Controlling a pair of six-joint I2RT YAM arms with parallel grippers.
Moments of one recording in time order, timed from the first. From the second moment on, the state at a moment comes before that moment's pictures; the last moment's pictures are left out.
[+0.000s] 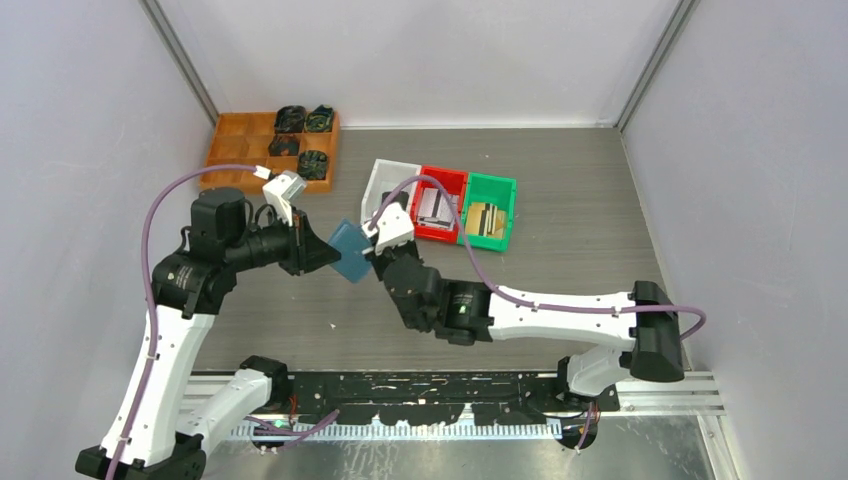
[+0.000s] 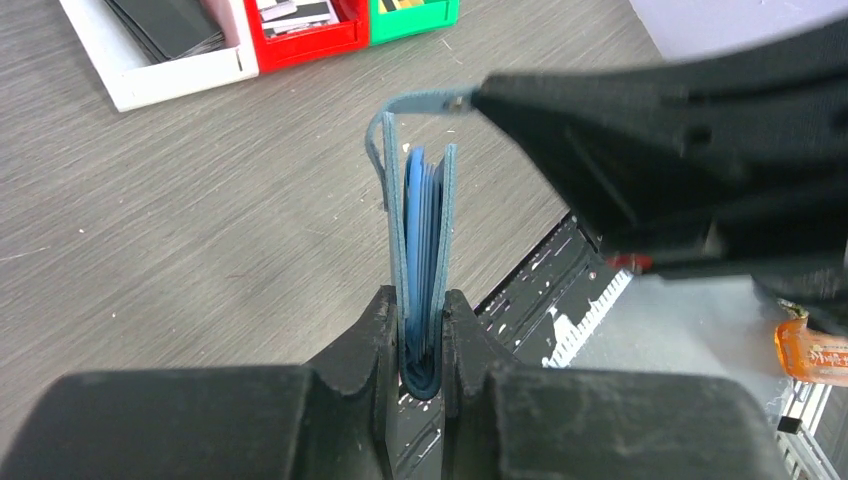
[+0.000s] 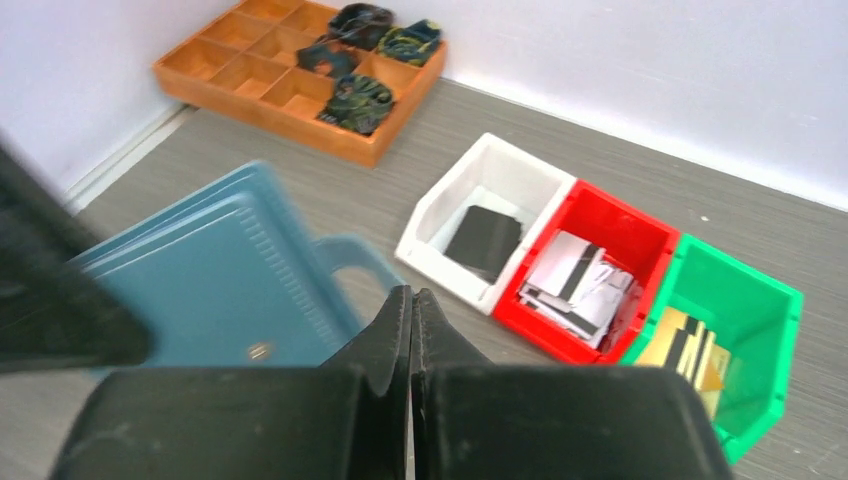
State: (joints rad) left arm -0.26 0.86 1.21 -0.90 0.61 -0.15; right arm 1.39 1.46 1.19 0.15 0.96 0.04
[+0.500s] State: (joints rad) left arm -0.26 0.85 1.23 -0.96 0.67 0.02; right arm 1.08 1.14 1.14 -0.17 0.38 0.28
